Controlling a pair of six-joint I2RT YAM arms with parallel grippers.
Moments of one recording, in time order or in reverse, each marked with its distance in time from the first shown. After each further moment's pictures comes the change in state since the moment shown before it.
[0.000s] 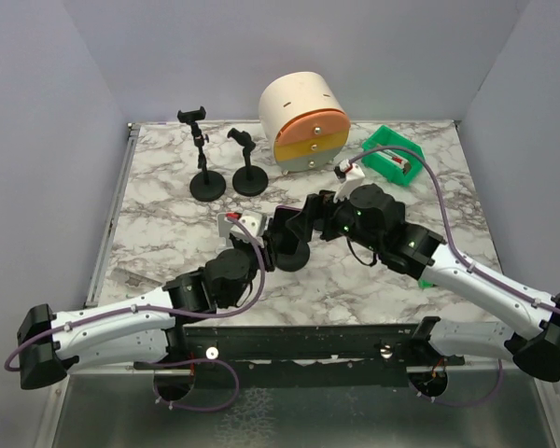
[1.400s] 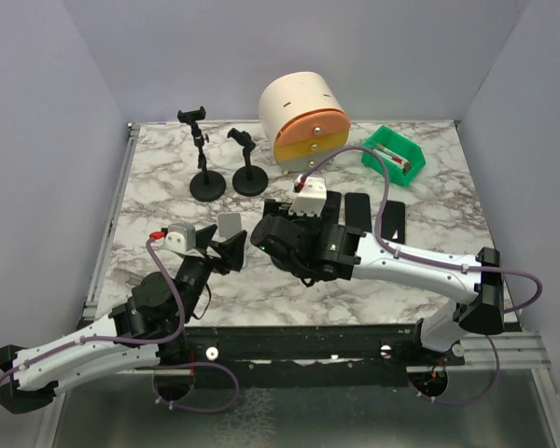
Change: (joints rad) left arm 0.000 -0.528 -0.131 -0.049 -0.095 0.102; right arm 0.383 0.441 0.484 -0.537 0.849 0.474
